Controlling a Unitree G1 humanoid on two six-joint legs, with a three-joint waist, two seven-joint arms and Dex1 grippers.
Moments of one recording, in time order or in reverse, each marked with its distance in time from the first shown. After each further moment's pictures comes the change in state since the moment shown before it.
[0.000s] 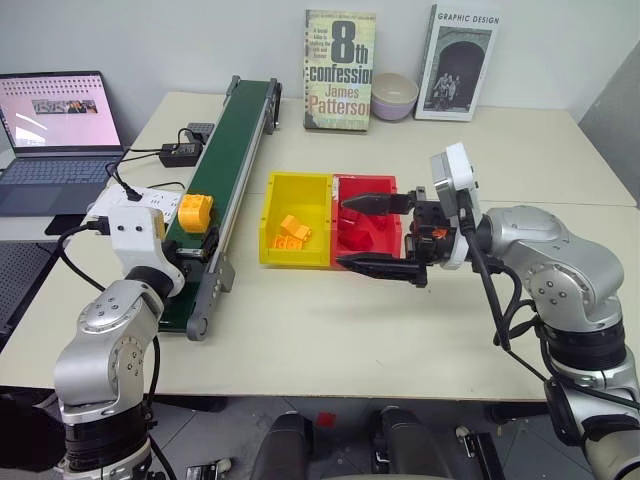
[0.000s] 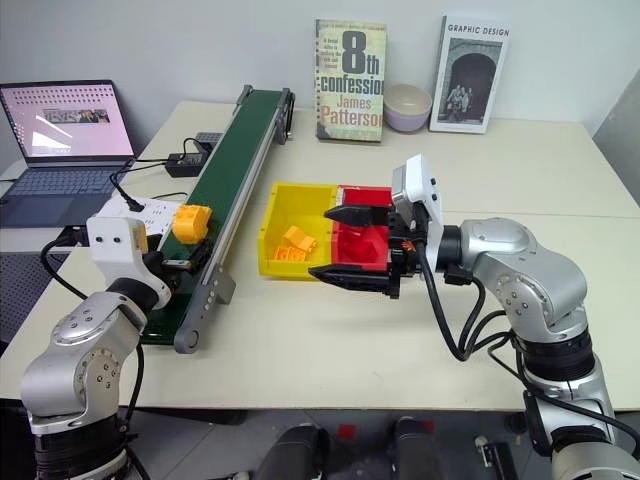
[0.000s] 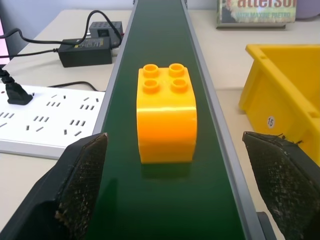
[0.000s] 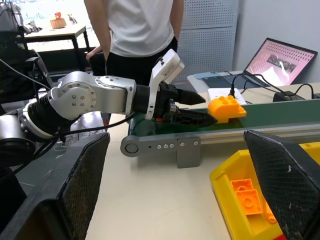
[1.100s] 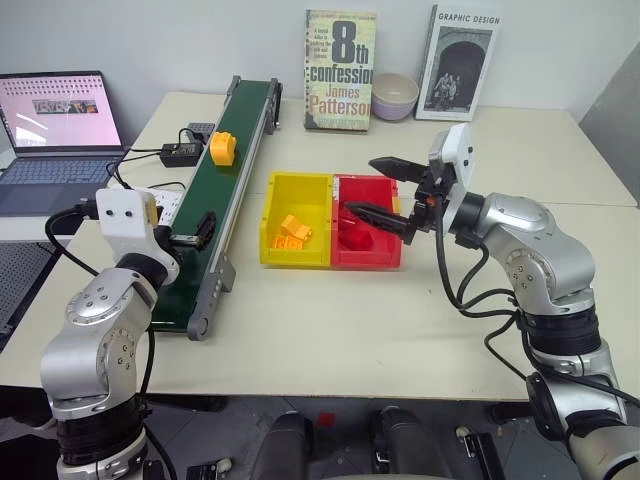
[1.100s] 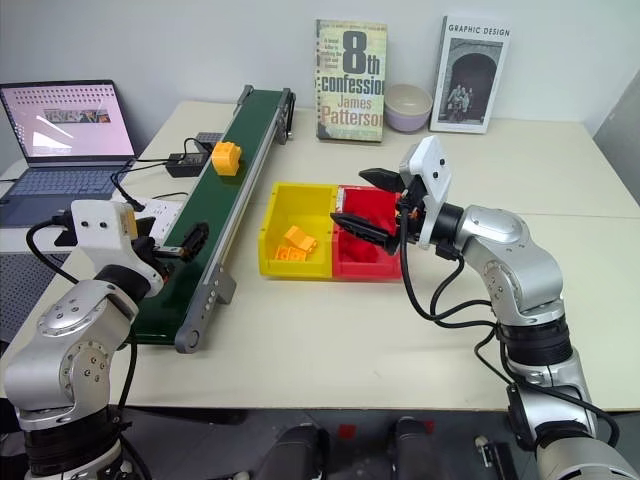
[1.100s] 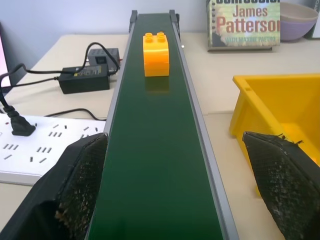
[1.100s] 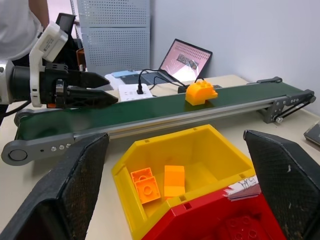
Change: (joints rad) left arm -0.043 0.025 0.028 -0.058 -0.036 0.038 -0.012; right arm -0.025 0.079 -0.016 0.172 -0.243 -0.164 -0.130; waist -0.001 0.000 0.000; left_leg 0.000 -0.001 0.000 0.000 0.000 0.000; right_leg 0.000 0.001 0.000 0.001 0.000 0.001
